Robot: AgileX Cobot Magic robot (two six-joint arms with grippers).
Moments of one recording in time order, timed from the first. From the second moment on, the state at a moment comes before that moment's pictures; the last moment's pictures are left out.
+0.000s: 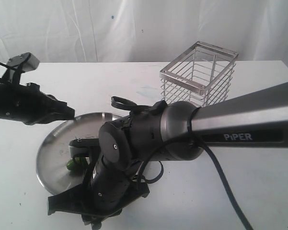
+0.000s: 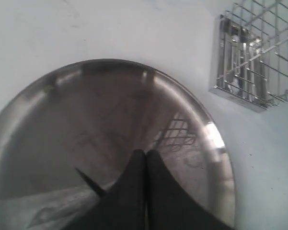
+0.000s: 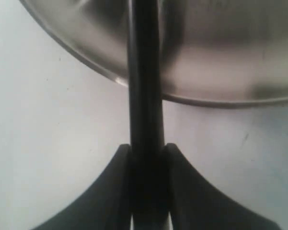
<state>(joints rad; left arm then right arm) -0.02 1.56 -0.83 -1.33 0.62 1.27 0.99 1.95 -1.20 0.35 0.61 0.37</state>
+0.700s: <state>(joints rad) -0.10 1.78 -0.83 -1.36 0.52 1.33 0.99 1.95 -1.20 0.35 0.61 0.38</state>
